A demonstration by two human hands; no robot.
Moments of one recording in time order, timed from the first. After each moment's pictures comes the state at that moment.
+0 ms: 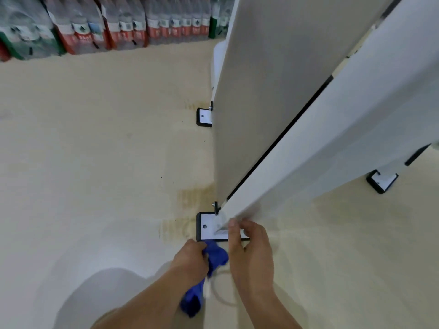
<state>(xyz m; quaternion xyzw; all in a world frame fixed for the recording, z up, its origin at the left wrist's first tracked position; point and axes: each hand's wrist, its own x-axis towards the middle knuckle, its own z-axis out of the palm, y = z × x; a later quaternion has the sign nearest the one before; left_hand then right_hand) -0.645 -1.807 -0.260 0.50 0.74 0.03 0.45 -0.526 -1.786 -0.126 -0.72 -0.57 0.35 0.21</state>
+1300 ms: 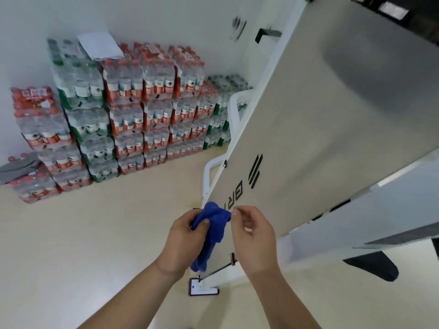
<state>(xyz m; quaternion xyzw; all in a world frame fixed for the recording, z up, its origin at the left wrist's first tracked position) -0.794 -1.760 0.636 0.31 0.64 0.49 0.51 -0.654 -1.722 0.678 -0.59 -0.60 0.42 0.34</state>
